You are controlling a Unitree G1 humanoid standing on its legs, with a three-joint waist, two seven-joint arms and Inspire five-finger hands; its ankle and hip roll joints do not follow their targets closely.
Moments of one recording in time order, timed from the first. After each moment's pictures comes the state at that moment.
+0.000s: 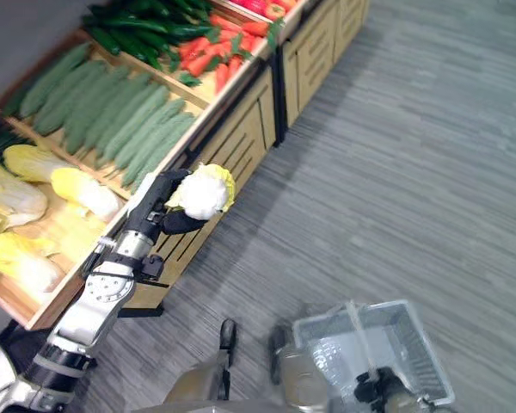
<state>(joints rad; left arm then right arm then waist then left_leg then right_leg) -0.07 0.54 -0.17 -0.09 -0.13 -0.03 0.15 -0.09 -0.44 0.16 1.27 -0.02 -0.03 -0.07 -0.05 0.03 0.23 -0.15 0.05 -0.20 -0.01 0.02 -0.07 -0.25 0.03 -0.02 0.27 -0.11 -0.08</state>
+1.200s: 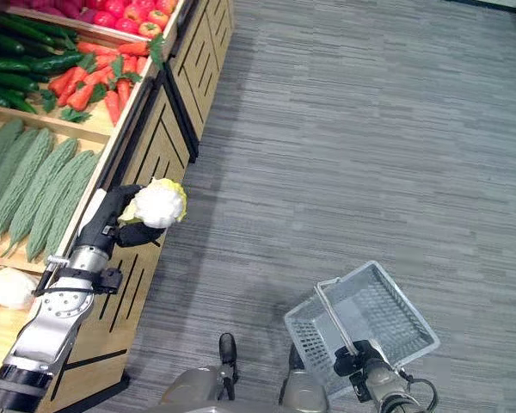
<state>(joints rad) 0.06 0.61 -0.04 -0.08 -0.12 -0.02 0.15 -0.11 -0.36 0.21 1.19 -0.04 0.01 -0.05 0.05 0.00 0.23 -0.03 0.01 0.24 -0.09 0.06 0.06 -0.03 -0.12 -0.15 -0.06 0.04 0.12</state>
